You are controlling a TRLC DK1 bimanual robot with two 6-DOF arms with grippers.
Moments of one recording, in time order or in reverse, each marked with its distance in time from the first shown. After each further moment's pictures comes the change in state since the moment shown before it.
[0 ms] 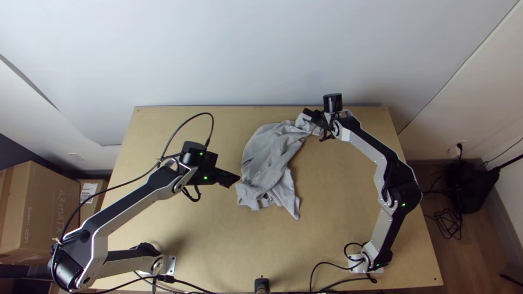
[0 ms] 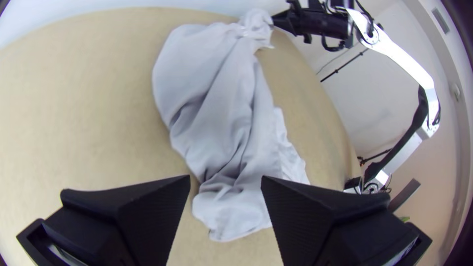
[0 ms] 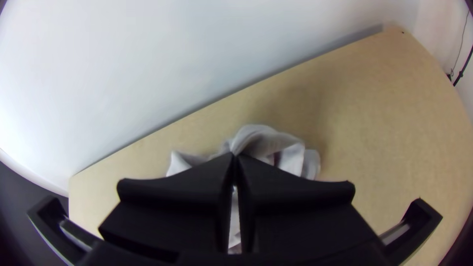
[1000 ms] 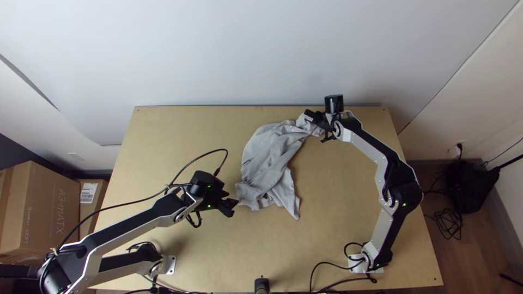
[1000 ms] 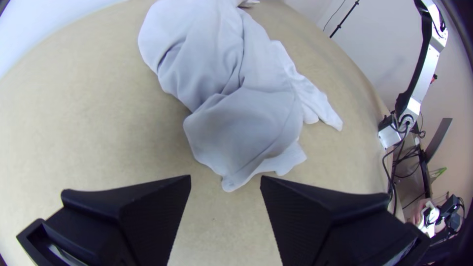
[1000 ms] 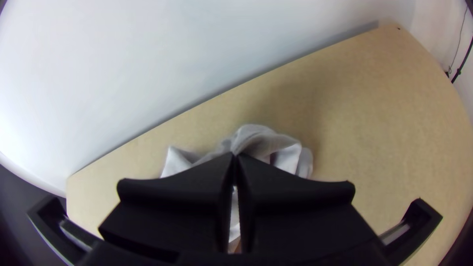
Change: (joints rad) left arm -0.219 -0.109 -0.274 0.152 -0.238 0.116; right arm -0.016 -0.002 -0.012 0.000 0.000 0.000
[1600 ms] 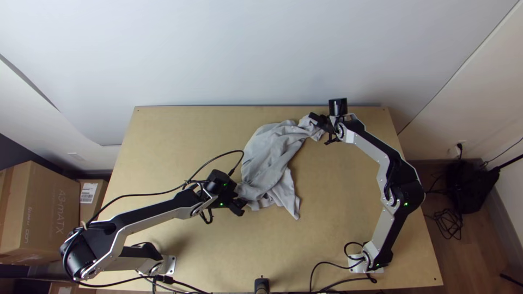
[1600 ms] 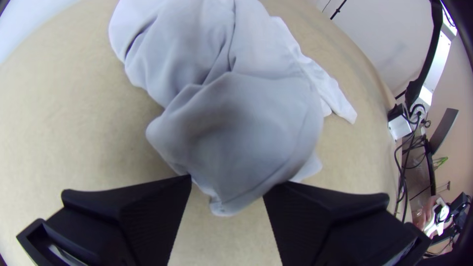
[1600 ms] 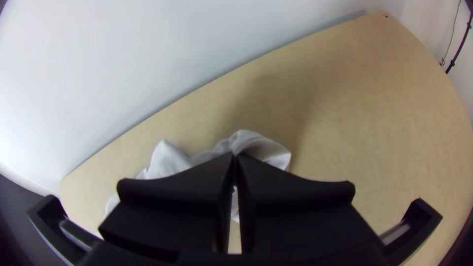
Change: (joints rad) left arm -0.050 0.222 0.069 0.097 -0.003 0.003; right arm -0.037 -0.002 -0.046 0.000 0.000 0.000
